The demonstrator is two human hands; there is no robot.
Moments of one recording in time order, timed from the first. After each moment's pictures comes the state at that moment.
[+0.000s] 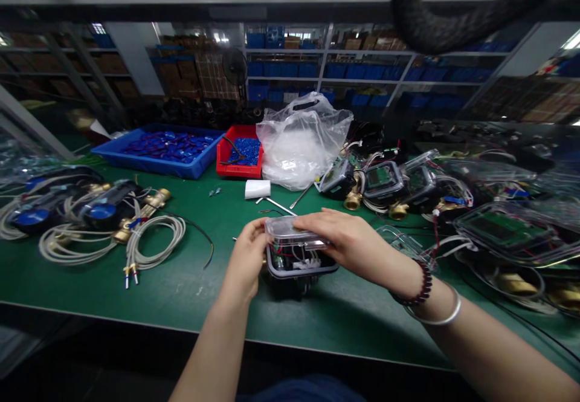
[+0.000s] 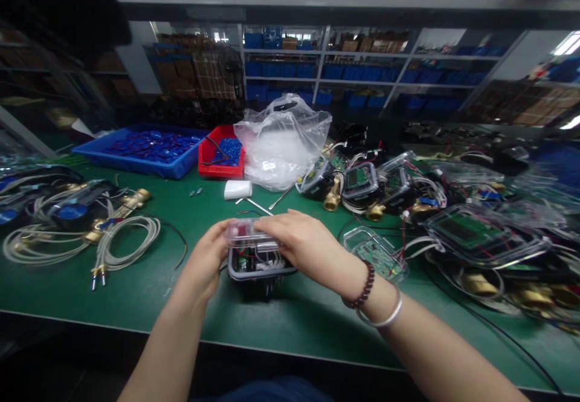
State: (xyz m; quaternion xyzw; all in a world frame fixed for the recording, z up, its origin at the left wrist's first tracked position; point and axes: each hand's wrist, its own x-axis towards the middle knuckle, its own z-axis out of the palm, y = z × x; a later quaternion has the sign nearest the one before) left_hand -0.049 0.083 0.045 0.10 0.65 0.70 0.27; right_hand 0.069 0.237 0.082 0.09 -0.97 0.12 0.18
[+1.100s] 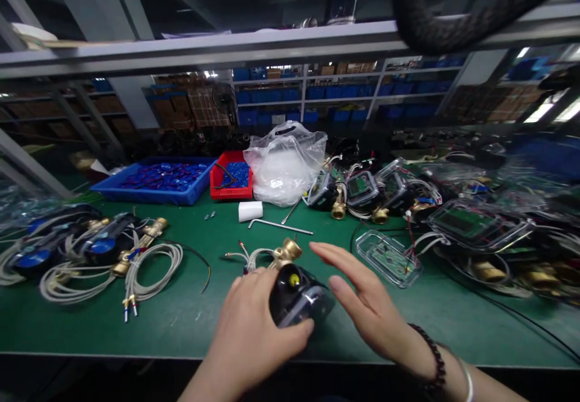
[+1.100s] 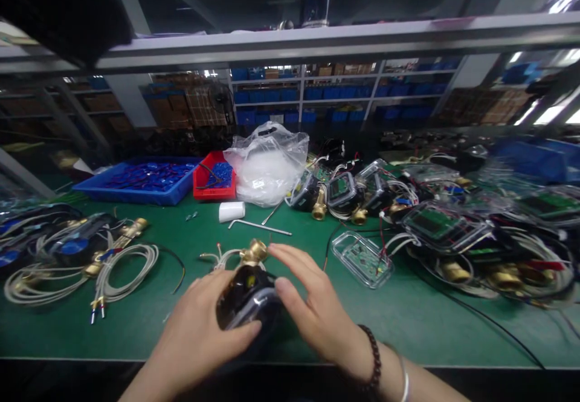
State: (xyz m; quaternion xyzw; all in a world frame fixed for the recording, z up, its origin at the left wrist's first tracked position) left_hand -0.001 0.042 0.080 0.43 0.82 0.35 0.13; right_hand 0.126 0.188 0.052 -0.04 -0.87 0.35 0.36
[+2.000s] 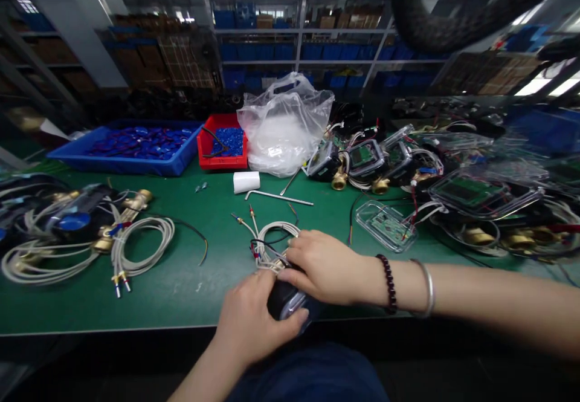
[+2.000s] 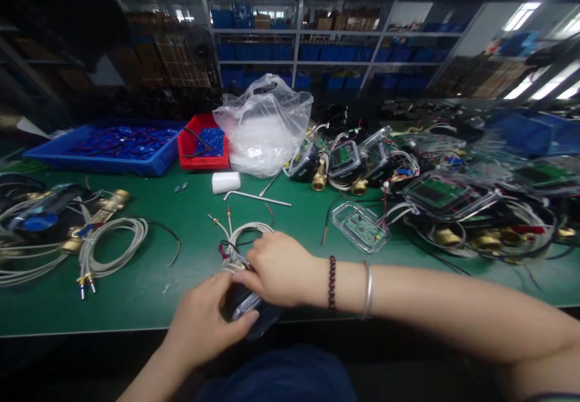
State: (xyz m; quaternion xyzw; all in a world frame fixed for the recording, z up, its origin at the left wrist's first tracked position) left_hand -0.007 0.013 0.016 0.54 0.80 0.27 0.03; right_hand 0.072 0.176 0.074 0.01 -1.00 0.08 -0.04
